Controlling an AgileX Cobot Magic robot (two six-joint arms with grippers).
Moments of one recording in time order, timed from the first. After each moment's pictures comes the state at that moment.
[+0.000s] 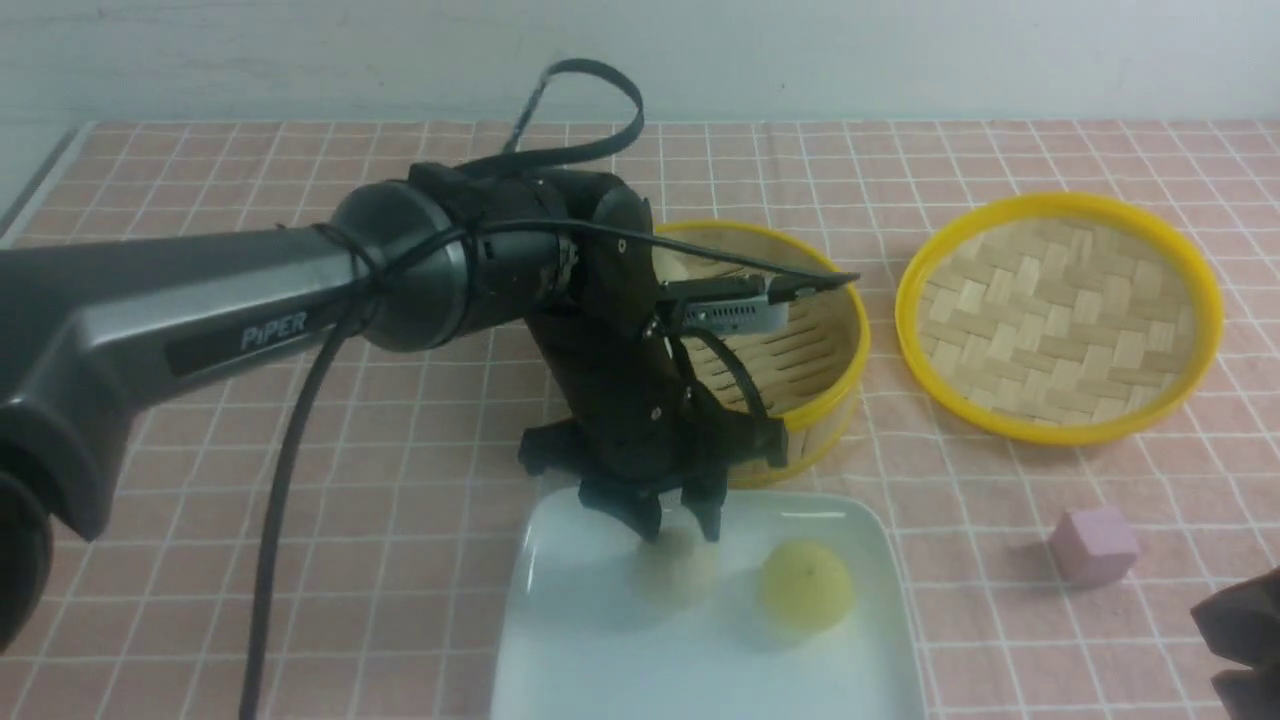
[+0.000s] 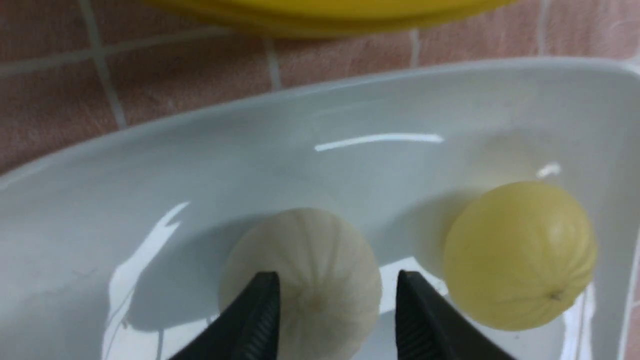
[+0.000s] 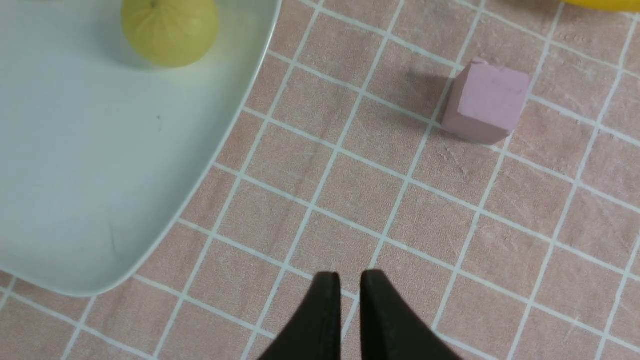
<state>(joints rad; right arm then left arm) 0.52 0.88 -0.72 -0.05 0.93 0.10 -0.67 1.94 -1.49 -0.22 0.92 -0.35</state>
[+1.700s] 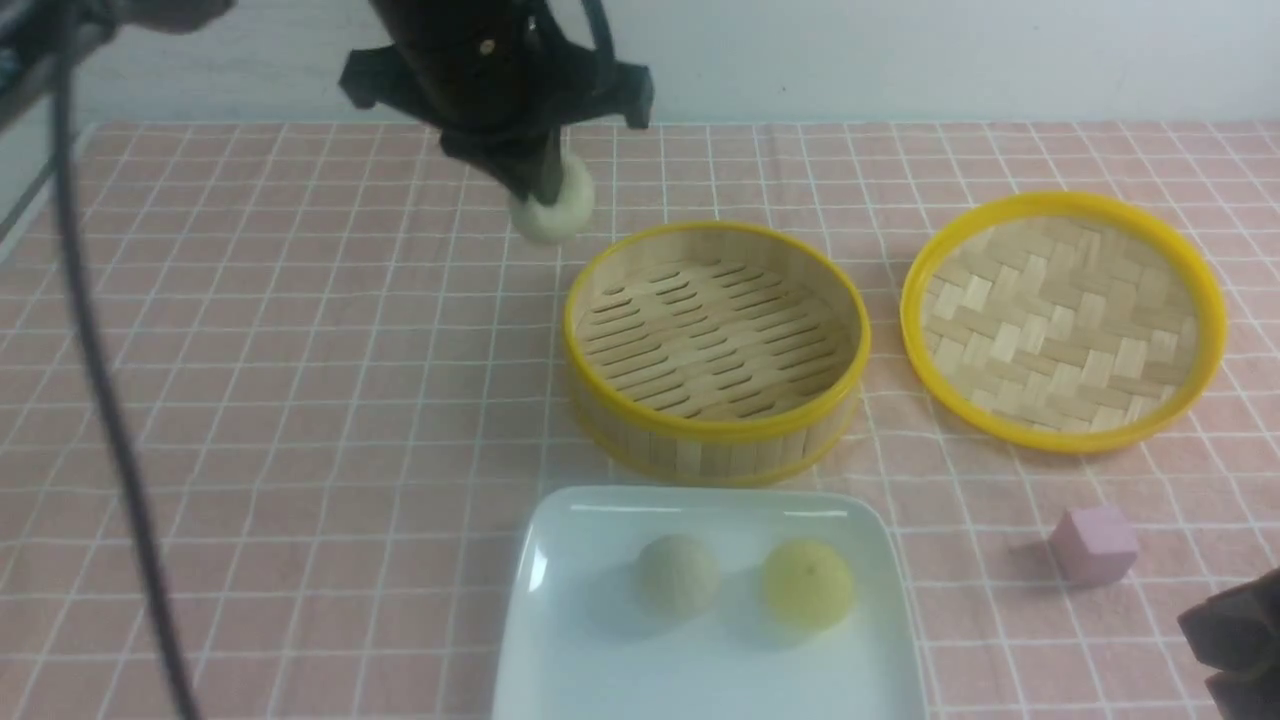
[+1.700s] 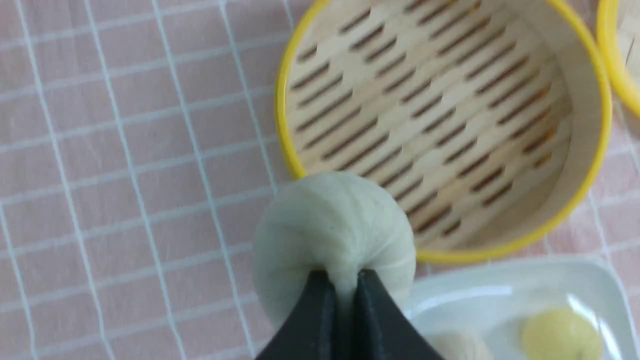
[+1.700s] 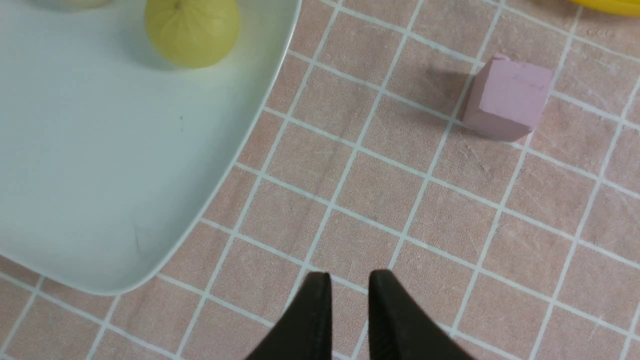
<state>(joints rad) 0.52 0.88 -0.72 -0.01 0.92 0.10 -0.50 1.79 -1.82 0.01 1.22 -0.23</state>
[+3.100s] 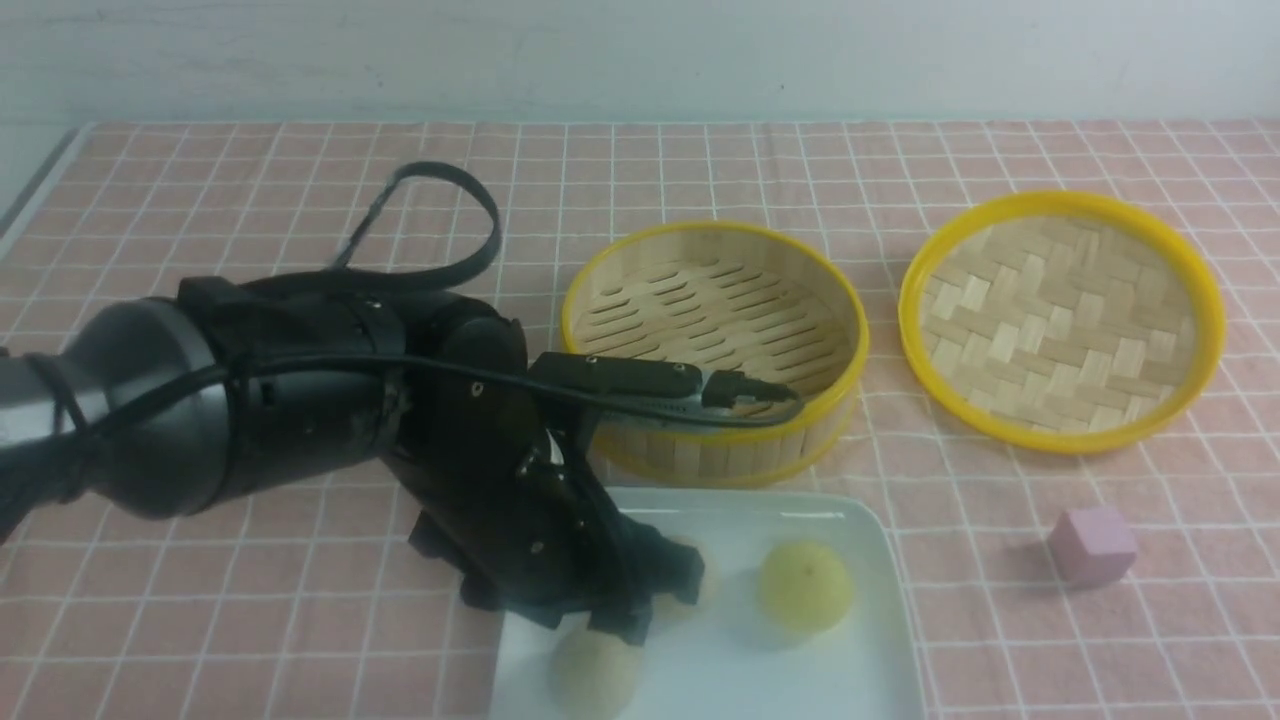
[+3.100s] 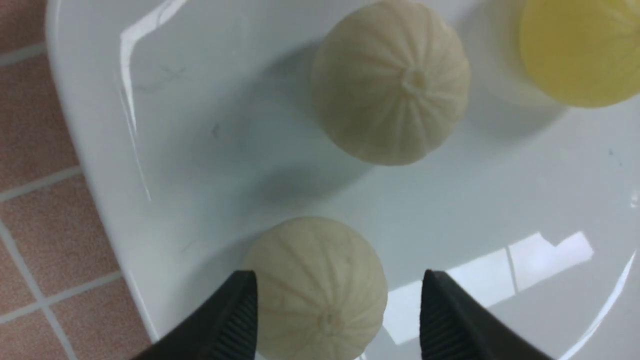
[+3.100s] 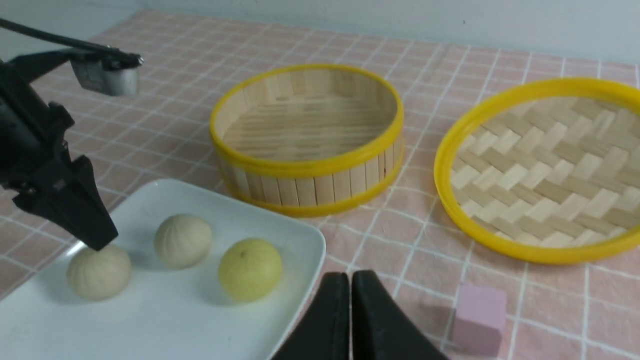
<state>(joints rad) 0.52 0.12 -0.35 -0.05 0.53 0.12 -0.70 1.63 -1.04 -0.18 0.72 -0.24</state>
